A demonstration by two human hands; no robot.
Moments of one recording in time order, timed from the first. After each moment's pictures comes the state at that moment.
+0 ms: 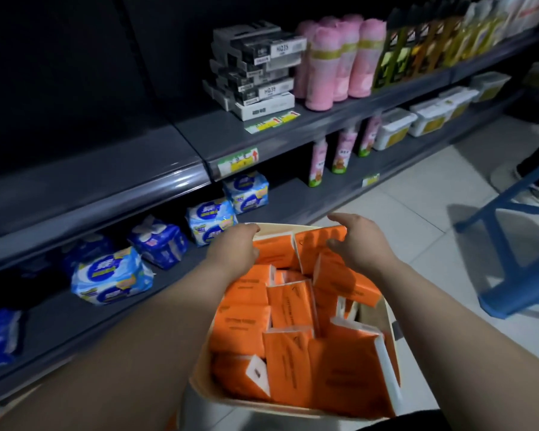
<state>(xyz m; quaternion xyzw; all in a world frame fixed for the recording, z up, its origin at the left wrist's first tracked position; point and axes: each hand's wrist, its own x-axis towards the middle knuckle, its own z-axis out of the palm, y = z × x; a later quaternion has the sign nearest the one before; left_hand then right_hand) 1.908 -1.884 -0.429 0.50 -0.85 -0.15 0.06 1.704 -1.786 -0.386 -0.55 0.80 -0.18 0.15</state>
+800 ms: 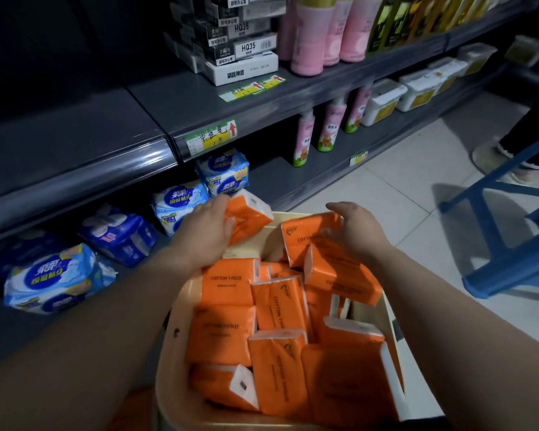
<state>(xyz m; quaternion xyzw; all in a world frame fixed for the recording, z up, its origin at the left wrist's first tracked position) 1.910 -1.929 -0.462 0.46 -0.86 -0.18 0.14 1.668 -1.821 -0.443 -0.52 0.83 -0.14 0.14</state>
